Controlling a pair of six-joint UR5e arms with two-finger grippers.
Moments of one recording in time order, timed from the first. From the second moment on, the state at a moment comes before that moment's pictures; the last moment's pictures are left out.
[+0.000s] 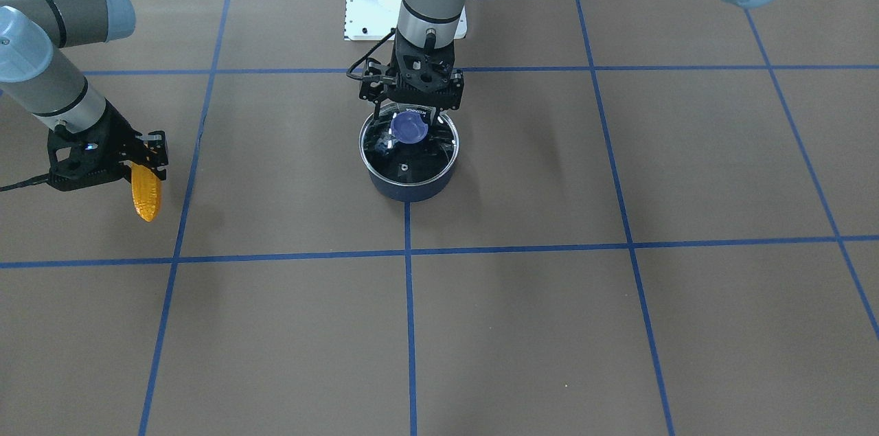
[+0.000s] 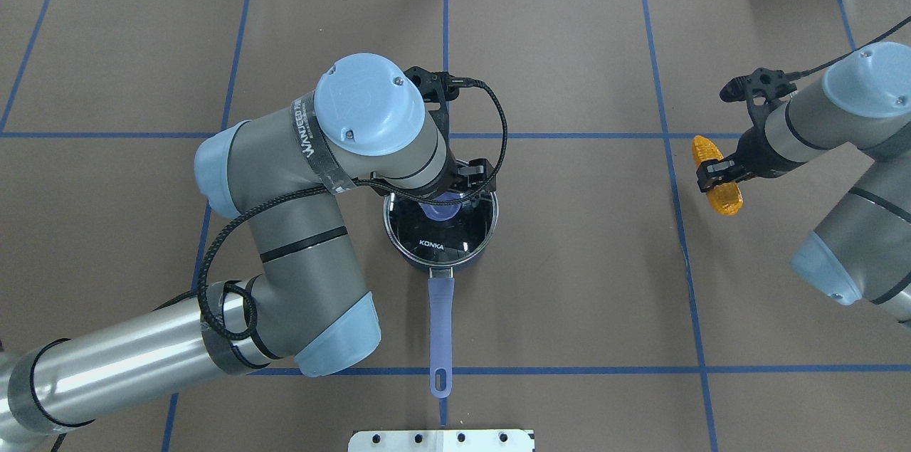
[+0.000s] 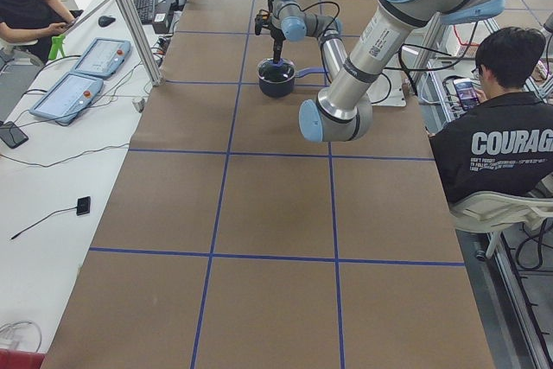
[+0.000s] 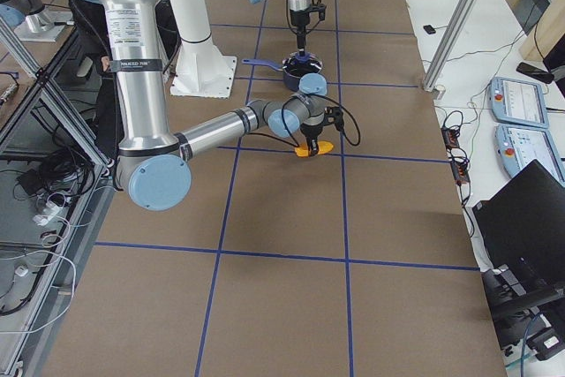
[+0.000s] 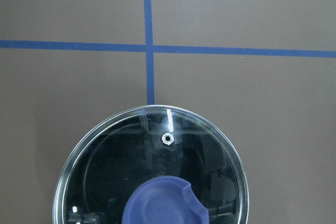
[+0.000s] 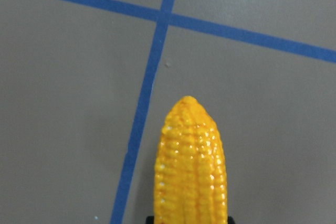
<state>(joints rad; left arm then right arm) -0.51 -2.40 -1.69 -1.59 -1.84 -1.24 0.87 -1.43 1.79 -1.30 2.11 0.71</state>
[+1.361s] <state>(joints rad) -0.50 -2.42 -1.62 -1.58 -1.78 -1.13 0.89 -1.40 1.79 -1.33 2.12 0.69</state>
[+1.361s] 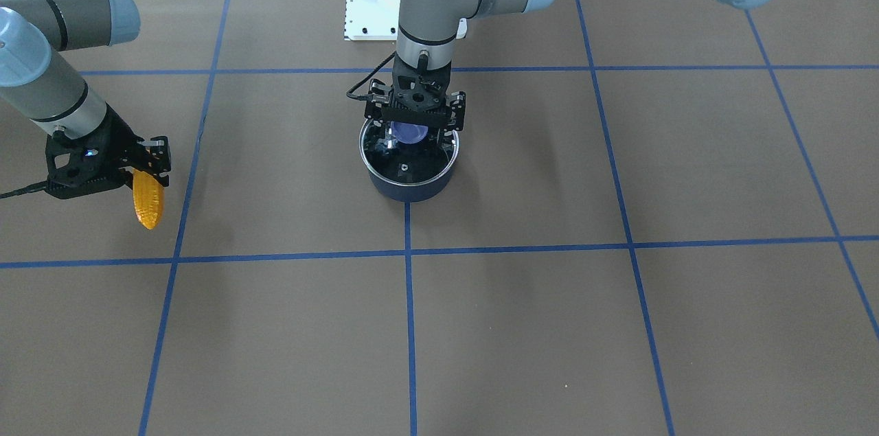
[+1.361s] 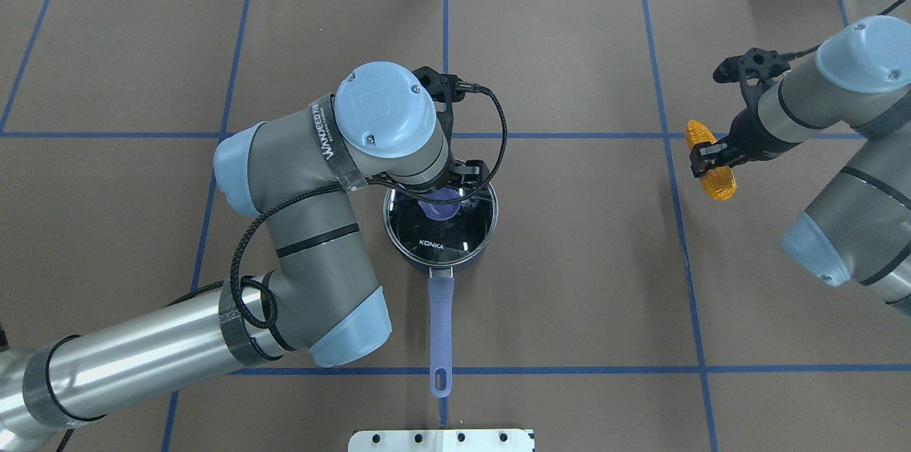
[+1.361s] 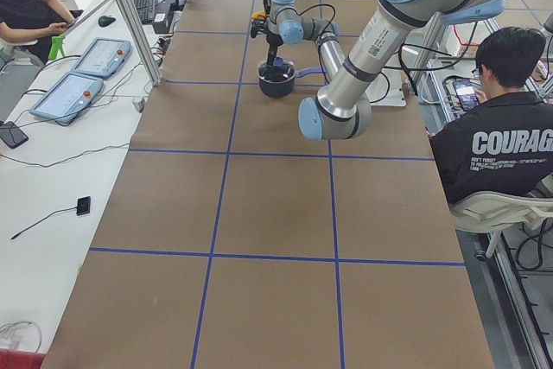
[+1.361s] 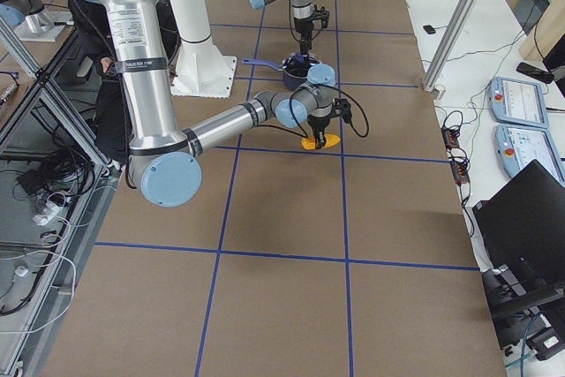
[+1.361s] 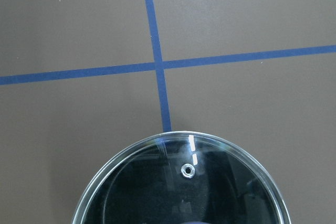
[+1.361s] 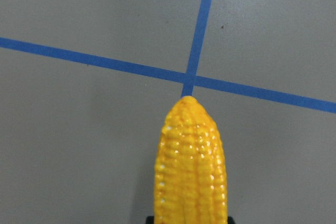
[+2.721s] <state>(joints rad) -0.50 -2.41 -1.62 -1.58 -1.78 -1.13 0.90 -1.39 1.78 -1.33 2.13 0.69</state>
